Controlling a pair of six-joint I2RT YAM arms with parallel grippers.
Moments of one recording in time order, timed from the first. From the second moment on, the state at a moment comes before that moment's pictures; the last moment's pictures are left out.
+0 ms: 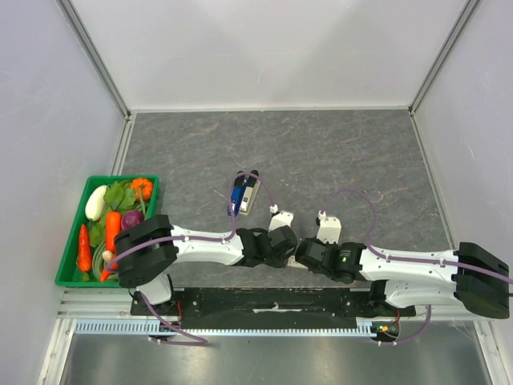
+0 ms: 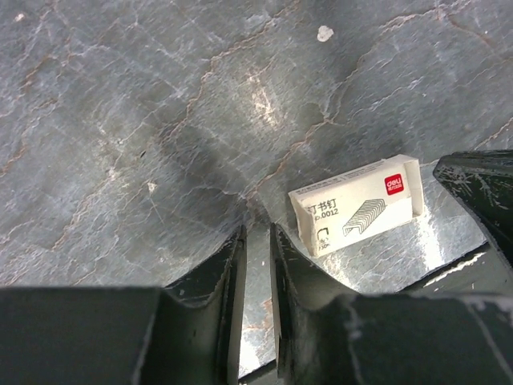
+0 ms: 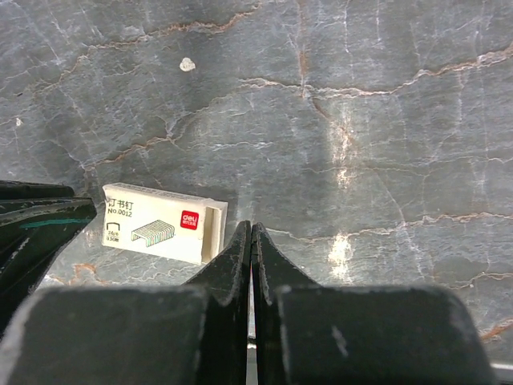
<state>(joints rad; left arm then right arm) -1.24 1.65 0.86 -0.22 -0.26 -0.81 1.21 1.11 0.51 -0.59 0.53 1.16</state>
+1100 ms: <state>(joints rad) -1.22 1.70 0.89 -0.15 -0.21 -0.81 1.21 1.24 0.51 -0.47 0.54 1.16</state>
